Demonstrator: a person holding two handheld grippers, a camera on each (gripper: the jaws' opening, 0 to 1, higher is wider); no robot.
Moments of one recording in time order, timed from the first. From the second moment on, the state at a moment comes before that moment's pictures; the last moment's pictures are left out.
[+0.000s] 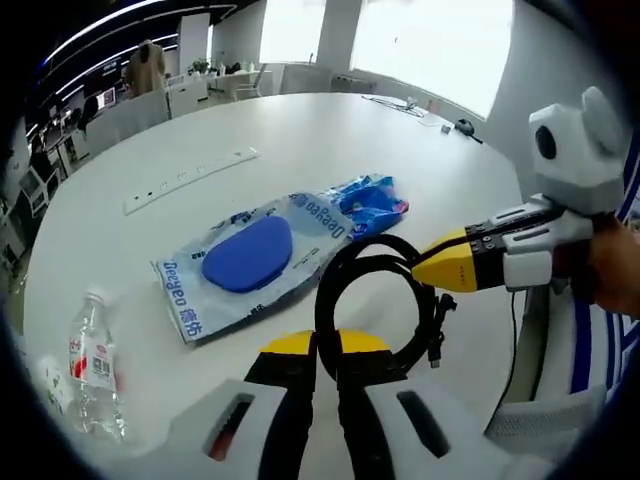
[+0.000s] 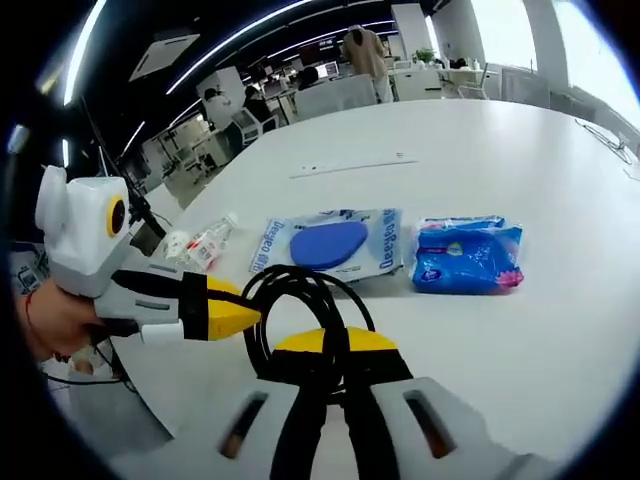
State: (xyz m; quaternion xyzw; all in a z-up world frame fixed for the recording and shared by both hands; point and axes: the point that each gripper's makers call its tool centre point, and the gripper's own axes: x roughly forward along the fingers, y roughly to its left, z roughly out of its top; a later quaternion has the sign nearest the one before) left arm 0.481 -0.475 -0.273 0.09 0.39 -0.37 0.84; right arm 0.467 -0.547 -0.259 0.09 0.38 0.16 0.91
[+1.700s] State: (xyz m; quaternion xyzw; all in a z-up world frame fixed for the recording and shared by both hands) left arm 0.506 -0.526 -0.337 0.05 0.46 -0.38 0.80; right arm 0.490 -0.603 -0.326 0.10 0.43 0.12 0.89
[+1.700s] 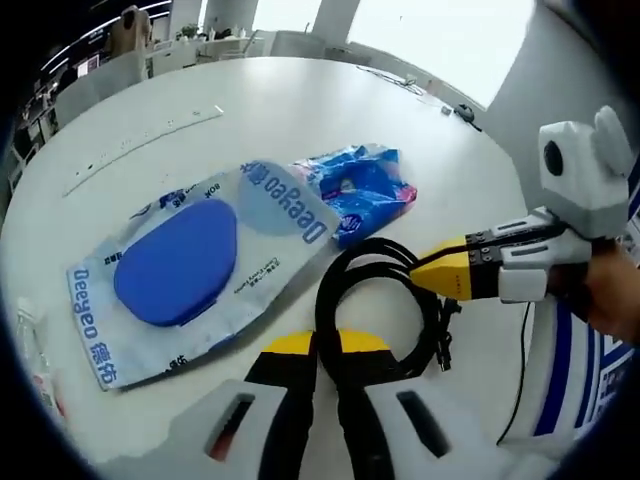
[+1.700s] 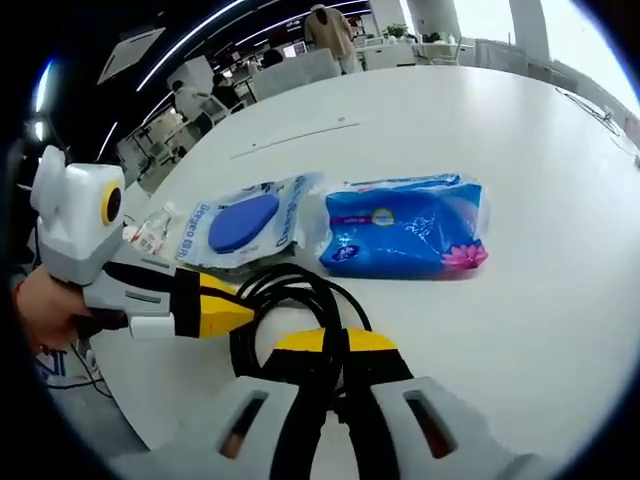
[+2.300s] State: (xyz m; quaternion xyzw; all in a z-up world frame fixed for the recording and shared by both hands) left arm 0.508 -0.526 -0.338 0.04 0.45 -0.38 0.81; right arm 0.491 -0.606 -0.328 0.09 0.42 0.12 0.89
